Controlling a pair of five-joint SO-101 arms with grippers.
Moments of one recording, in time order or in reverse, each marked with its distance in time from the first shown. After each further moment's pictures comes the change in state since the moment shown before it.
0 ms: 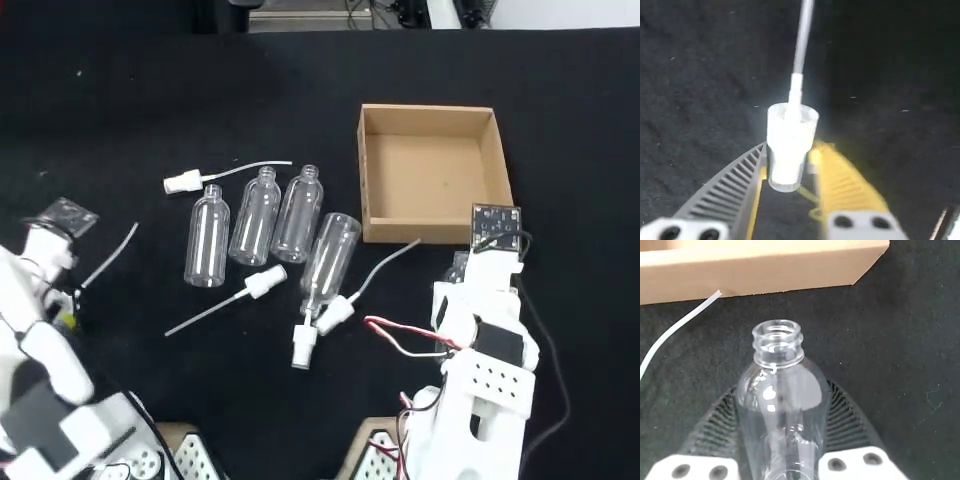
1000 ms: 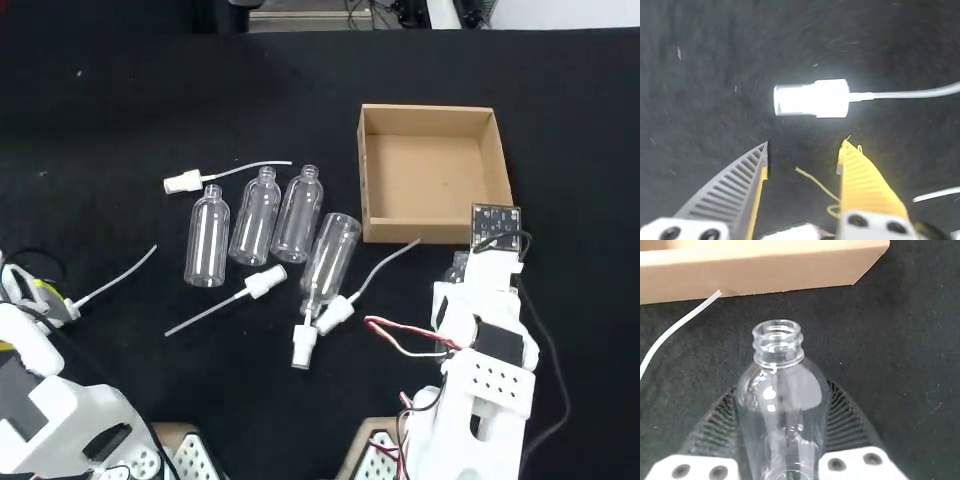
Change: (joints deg) left arm -5.8 10.6 -16.5 17.6 58.3; right arm 0.0 0.0 0.0 0.0 0.0
